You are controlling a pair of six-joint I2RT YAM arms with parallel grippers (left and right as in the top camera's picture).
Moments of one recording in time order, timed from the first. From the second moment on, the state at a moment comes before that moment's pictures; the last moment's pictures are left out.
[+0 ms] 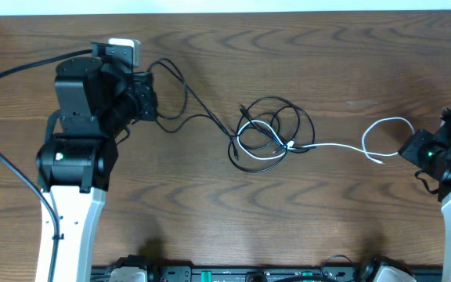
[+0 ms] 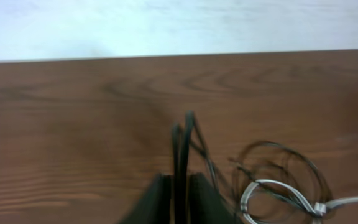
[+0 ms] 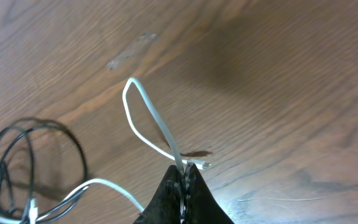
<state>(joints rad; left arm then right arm) -0.05 1.19 1.28 -0.67 0.25 -0.03 -0.39 1.16 0.85 -0.65 -0.21 0.25</state>
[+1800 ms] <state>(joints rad) -0.41 1.67 1.30 -0.67 0.23 0.17 0.18 1.61 0.85 -0.22 -0.34 0.23</state>
